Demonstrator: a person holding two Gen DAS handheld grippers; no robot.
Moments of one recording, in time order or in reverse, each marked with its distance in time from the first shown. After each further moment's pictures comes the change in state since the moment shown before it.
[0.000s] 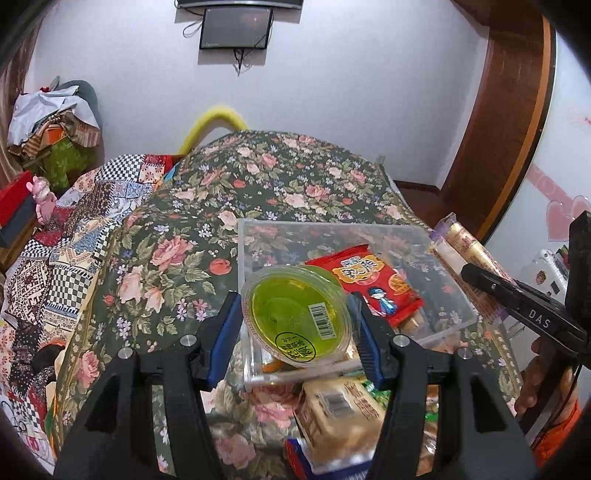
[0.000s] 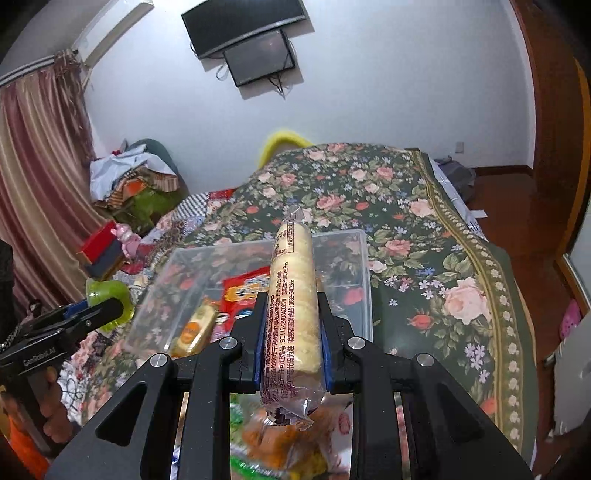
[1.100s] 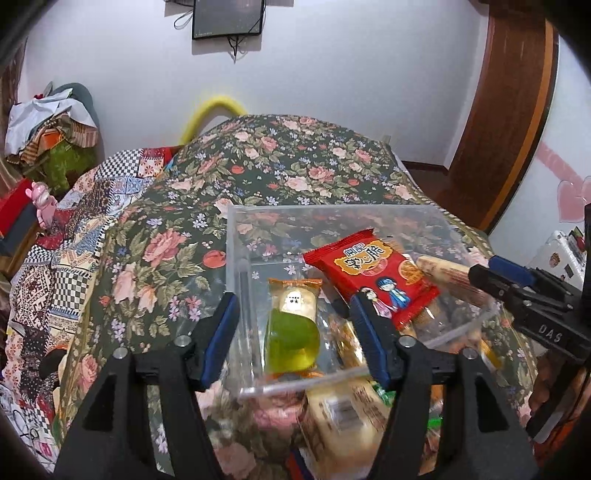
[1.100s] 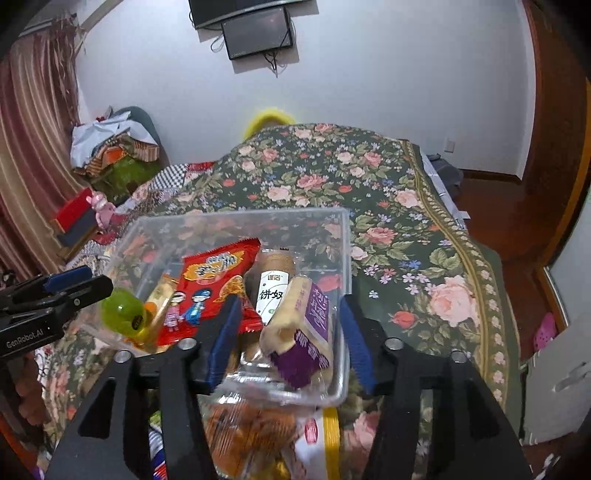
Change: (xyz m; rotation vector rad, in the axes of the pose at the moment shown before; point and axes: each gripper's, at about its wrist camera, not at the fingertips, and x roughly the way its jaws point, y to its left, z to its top) left arm 0.016 -0.012 -0.001 0.046 0.050 0.038; right arm 0.008 -0.003 -0.003 -0.079 0.069 -0.093
